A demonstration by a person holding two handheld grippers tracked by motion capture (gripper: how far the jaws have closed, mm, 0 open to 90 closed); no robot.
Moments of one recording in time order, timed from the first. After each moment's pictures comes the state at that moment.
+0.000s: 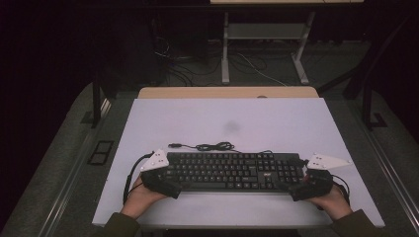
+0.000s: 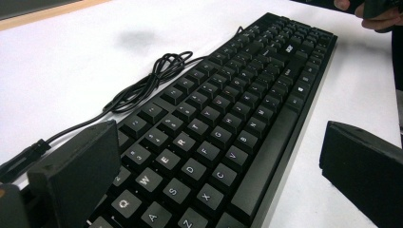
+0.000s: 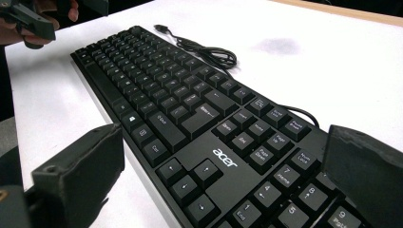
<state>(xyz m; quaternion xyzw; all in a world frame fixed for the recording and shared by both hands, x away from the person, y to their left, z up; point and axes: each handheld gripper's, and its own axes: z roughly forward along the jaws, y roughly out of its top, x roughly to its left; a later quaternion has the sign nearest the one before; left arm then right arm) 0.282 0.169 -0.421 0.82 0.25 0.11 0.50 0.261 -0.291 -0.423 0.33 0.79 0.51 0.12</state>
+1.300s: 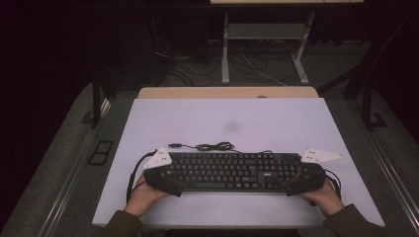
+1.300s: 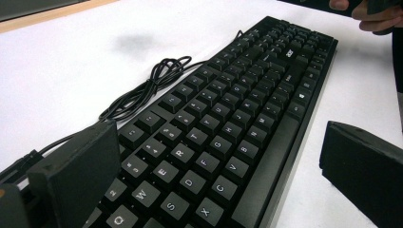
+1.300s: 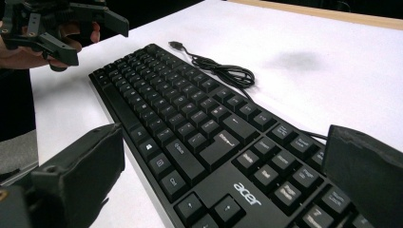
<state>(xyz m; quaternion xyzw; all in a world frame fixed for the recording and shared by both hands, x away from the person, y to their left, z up) 0.287 0.161 -0.421 0.82 0.25 0.10 0.51 0.272 -0.273 -0.416 0.33 0.78 0.53 0.09</state>
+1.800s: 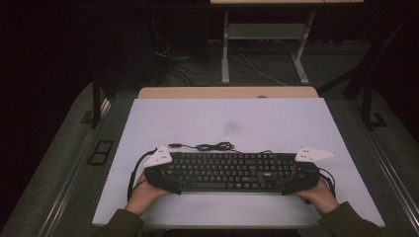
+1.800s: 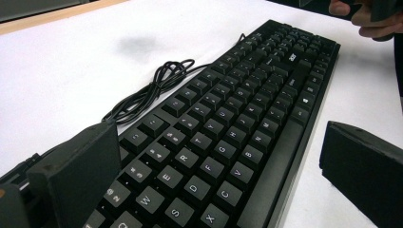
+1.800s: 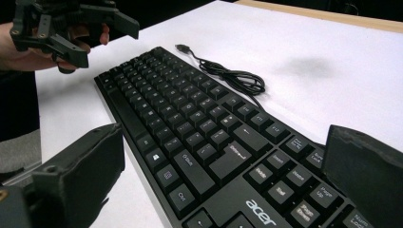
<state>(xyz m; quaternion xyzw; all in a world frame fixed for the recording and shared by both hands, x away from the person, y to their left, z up) 0.291 0.161 -0.421 0.81 0.26 0.10 0.51 0.275 -0.260 -0.414 0.32 0.78 0.53 0.08</state>
